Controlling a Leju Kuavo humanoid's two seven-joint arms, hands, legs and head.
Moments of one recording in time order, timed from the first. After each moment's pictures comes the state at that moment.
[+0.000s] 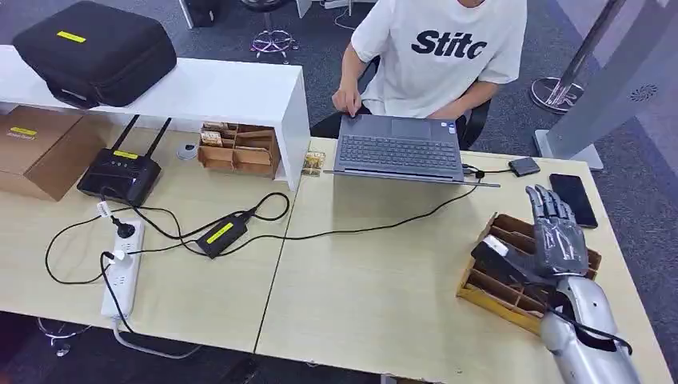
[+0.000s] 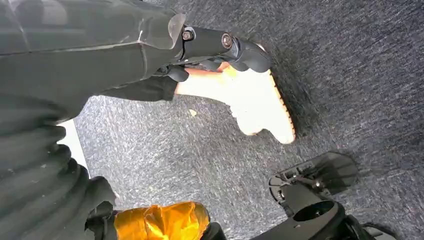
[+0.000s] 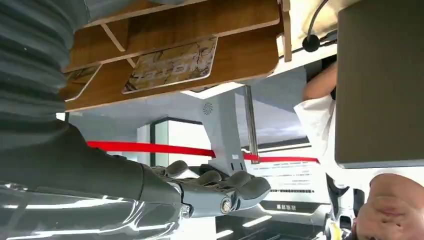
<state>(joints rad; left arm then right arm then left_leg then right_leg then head) -0.13 -0.14 0.45 -0.23 -1.02 -0.06 0.23 -0.30 -0.34 0.10 -1.17 0.96 -0.32 -0.07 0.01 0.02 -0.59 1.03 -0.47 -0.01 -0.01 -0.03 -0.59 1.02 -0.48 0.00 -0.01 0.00</state>
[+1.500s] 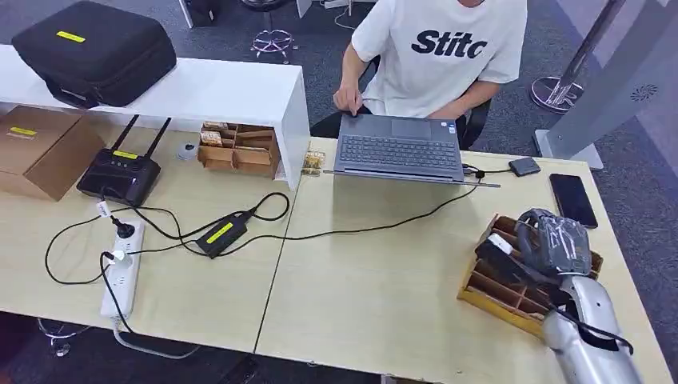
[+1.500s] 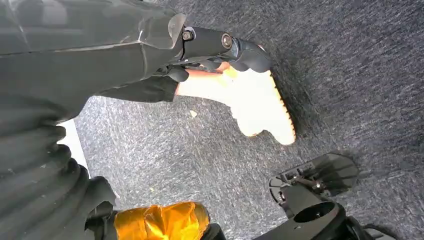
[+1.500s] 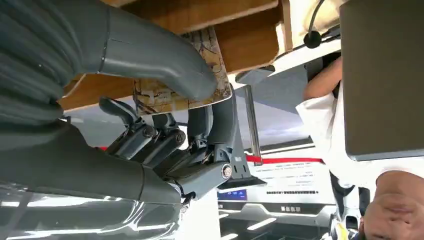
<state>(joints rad) -0.13 -0.14 0.44 -0.23 -1.01 -0.05 0.23 -0.30 -0.34 0.09 -1.17 0.93 -0.32 -0.08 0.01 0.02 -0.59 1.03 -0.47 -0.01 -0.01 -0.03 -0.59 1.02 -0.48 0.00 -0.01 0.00</state>
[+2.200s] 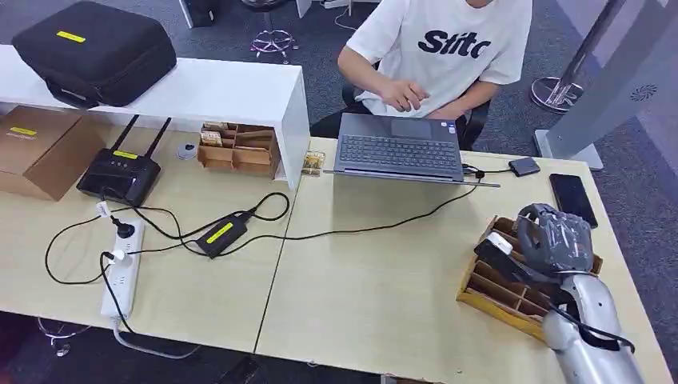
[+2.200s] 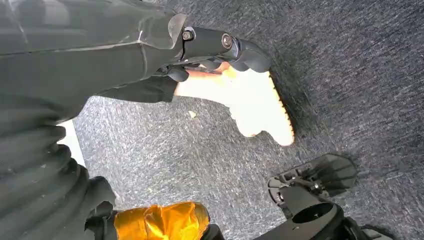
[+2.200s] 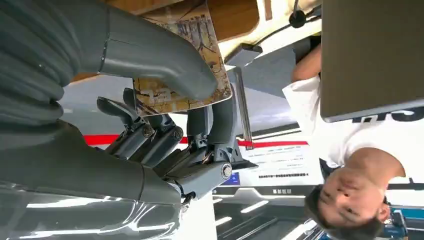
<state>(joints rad) -0.13 -0.14 0.44 -0.23 -1.01 -0.05 0.23 -0.29 -0.34 0.09 -1.22 0.95 -0.36 -0.10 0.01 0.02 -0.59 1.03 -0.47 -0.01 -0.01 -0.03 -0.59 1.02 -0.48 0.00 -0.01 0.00</state>
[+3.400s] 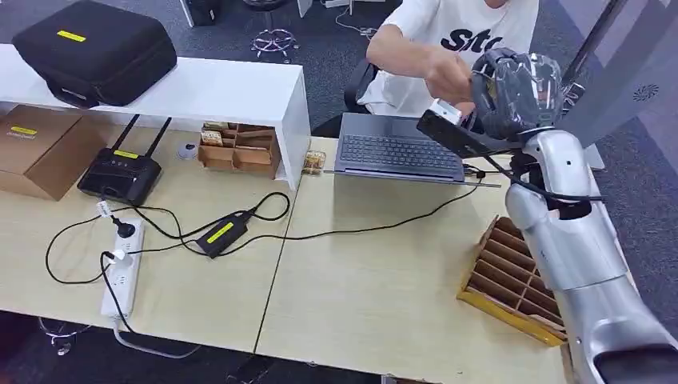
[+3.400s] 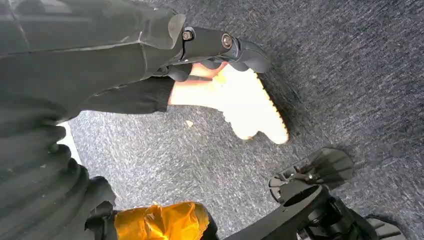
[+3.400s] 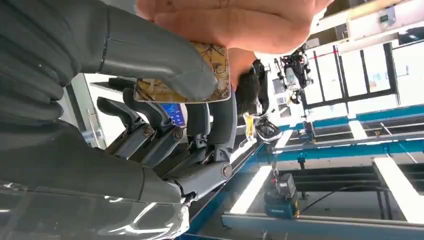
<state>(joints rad) -0.16 -0.16 0.38 -0.23 -1.06 -0.08 0.26 -0.86 -0.23 0.39 -1.21 1.00 -0.21 0.07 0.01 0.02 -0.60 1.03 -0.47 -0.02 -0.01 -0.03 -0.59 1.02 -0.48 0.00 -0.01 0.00</state>
